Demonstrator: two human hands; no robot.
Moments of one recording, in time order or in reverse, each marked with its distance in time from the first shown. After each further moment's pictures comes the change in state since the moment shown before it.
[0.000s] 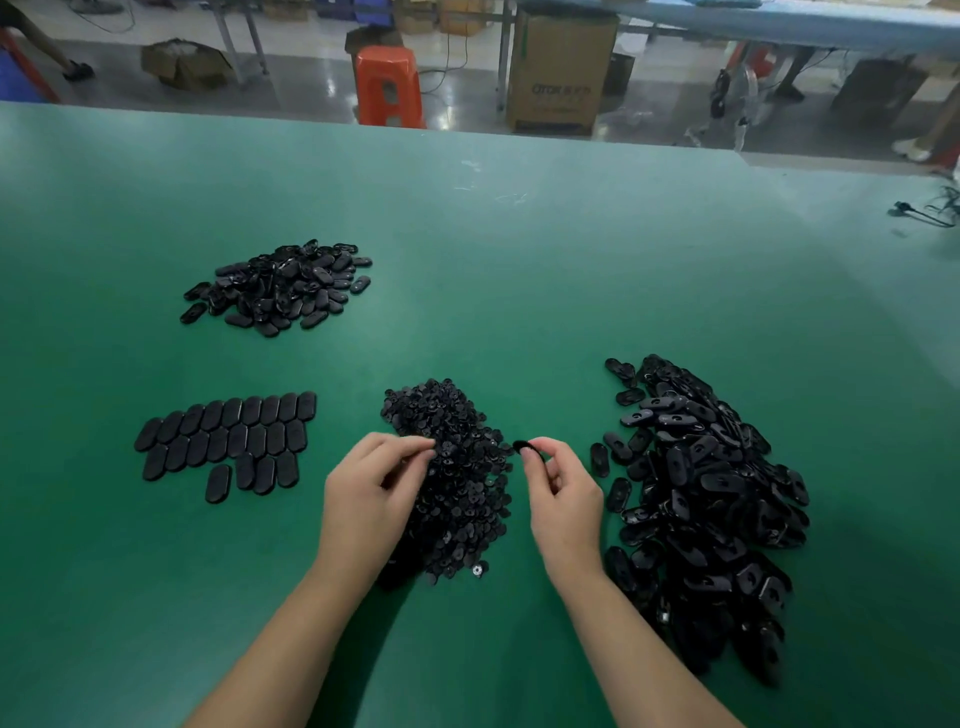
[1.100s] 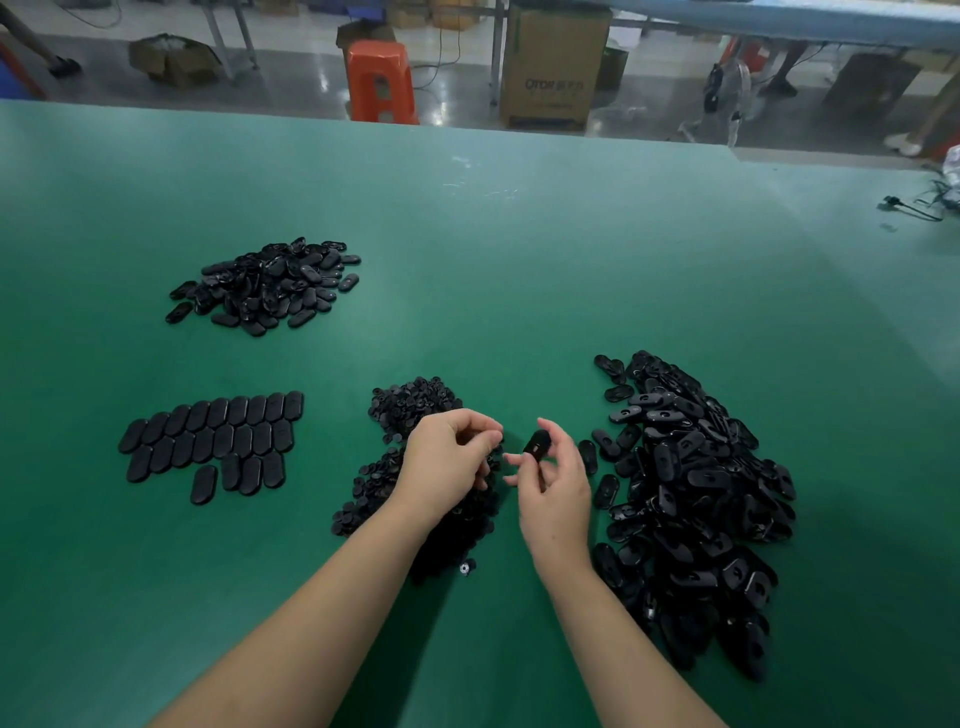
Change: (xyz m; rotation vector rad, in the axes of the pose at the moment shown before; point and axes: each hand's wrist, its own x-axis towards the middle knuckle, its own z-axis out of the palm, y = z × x) left_hand 0.040 0.039 0.067 -0.356 -0.352 -0.488; right_hand 0.004 0.004 0.001 0.129 0.014 0.073
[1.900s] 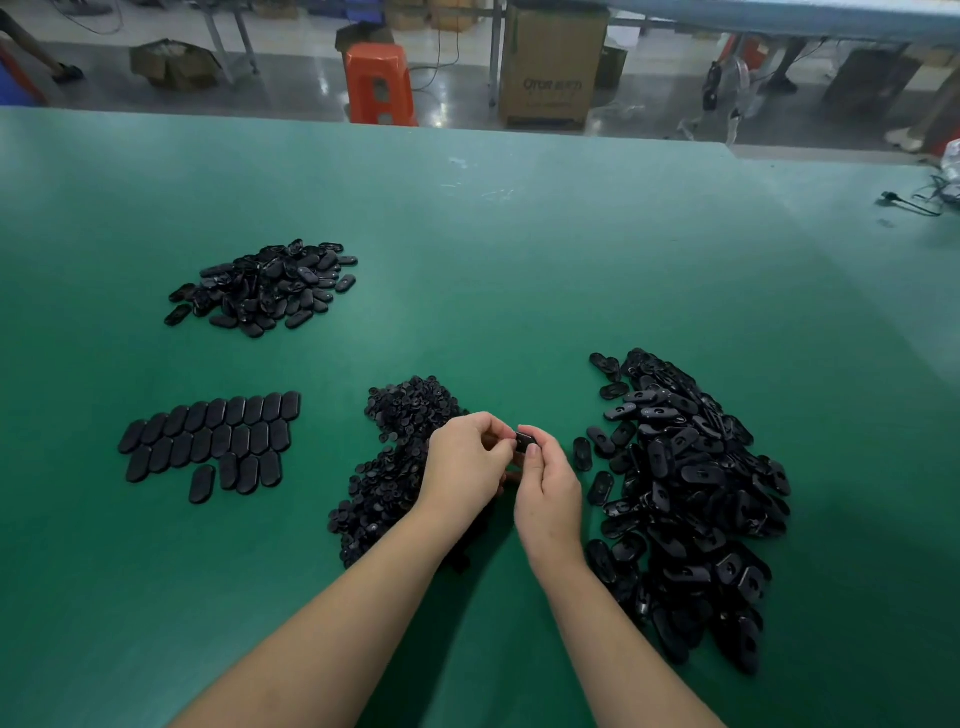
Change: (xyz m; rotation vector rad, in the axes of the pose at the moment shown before) left_hand -0.004 0.005 0.028 0.222 0.057 0.031; right_hand 0.002 -0.001 -0.001 -0.158 -0.002 0.004
